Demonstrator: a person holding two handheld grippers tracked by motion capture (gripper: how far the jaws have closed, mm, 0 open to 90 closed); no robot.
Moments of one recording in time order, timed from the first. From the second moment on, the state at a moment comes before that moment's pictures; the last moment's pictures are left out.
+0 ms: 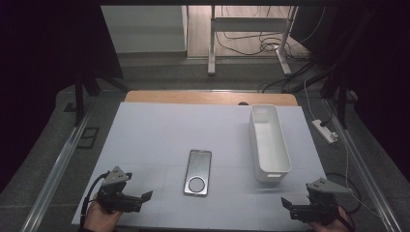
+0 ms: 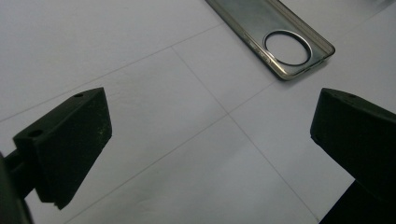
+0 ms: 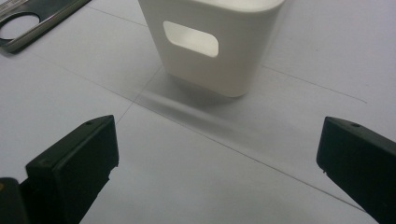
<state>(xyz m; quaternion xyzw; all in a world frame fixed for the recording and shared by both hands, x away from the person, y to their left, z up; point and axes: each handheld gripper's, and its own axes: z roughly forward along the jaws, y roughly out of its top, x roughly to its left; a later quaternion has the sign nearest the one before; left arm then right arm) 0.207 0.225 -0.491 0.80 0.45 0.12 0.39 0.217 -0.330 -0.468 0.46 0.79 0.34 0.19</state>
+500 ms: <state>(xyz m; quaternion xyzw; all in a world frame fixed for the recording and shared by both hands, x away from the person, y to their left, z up) 0.225 0.213 -0.486 0.81 0.43 0.11 0.39 0.217 -0.330 -0.468 0.46 0.79 0.34 0.19</state>
